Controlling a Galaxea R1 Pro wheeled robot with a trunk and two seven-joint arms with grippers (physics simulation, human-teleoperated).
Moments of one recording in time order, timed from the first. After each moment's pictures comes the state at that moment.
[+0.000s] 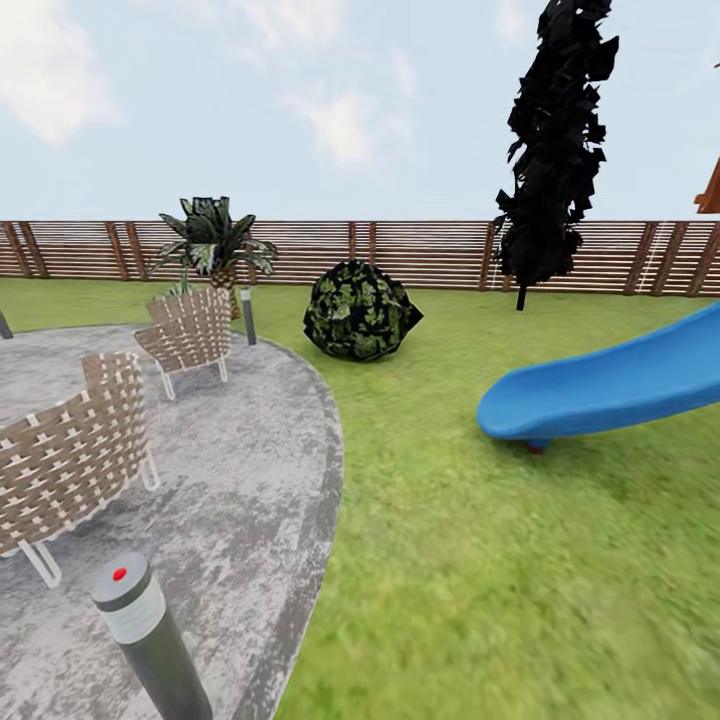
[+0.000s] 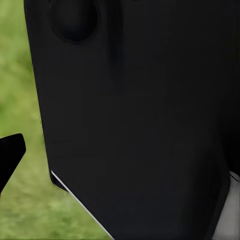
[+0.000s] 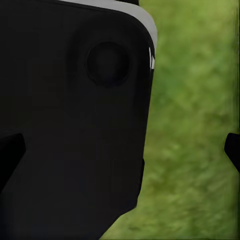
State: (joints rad) left arm 0.06 -0.04 0.00 -0.07 -0.01 -0.01 0.01; right arm -0.06 -0.03 0.01 0.03 0.07 0.00 0.00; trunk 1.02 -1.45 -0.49
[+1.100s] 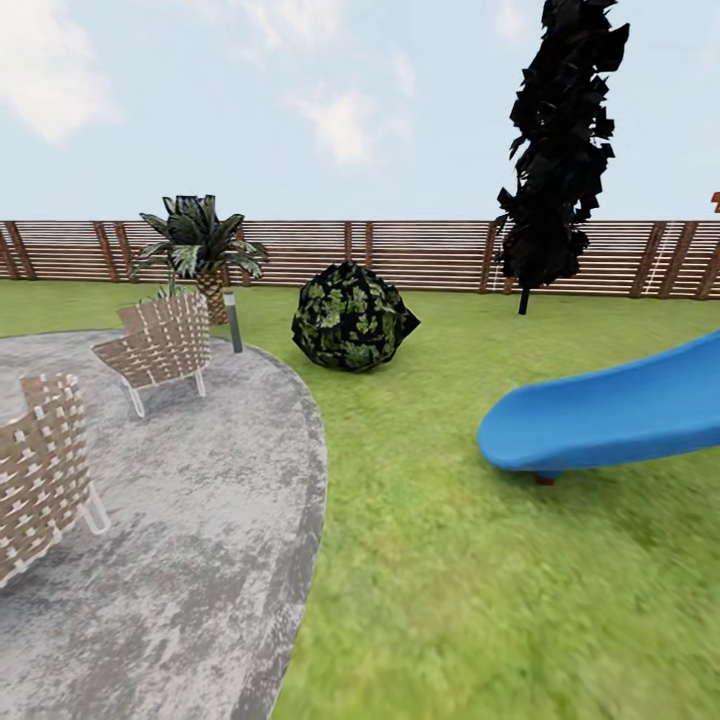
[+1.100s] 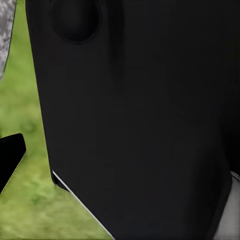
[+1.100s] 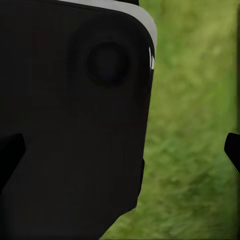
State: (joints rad) left arm 0.06 -0.04 0.00 -0.07 -0.01 -0.01 0.01; right arm -0.06 -0.03 0.01 0.03 0.07 0.00 0.00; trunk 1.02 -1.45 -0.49
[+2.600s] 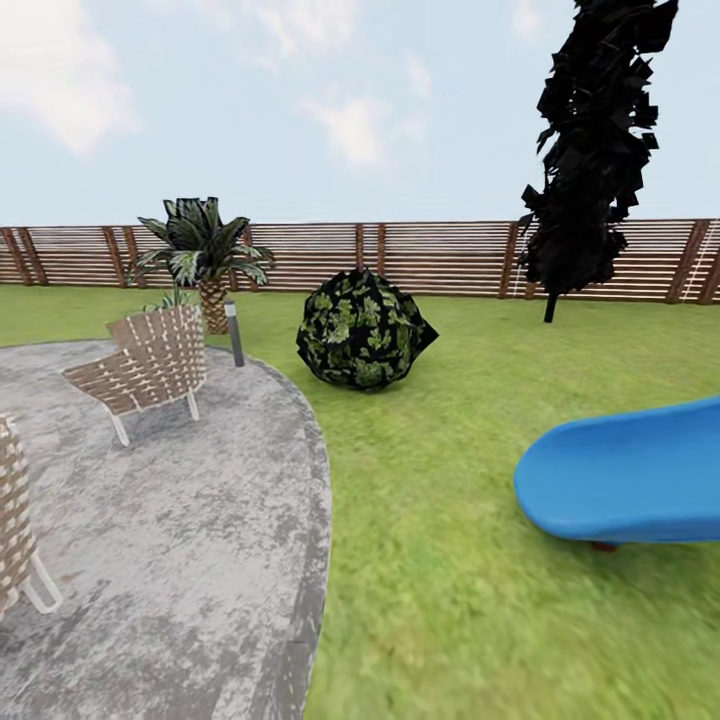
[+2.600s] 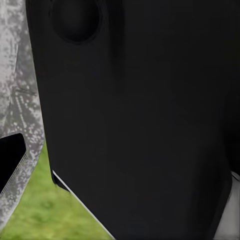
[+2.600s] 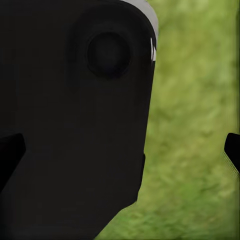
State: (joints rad) left arm 0.06 -0.04 0.00 -0.07 -0.01 0.00 0.01; right arm -0.06 -0.03 0.01 0.05 0.07 0.00 0.00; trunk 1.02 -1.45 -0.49
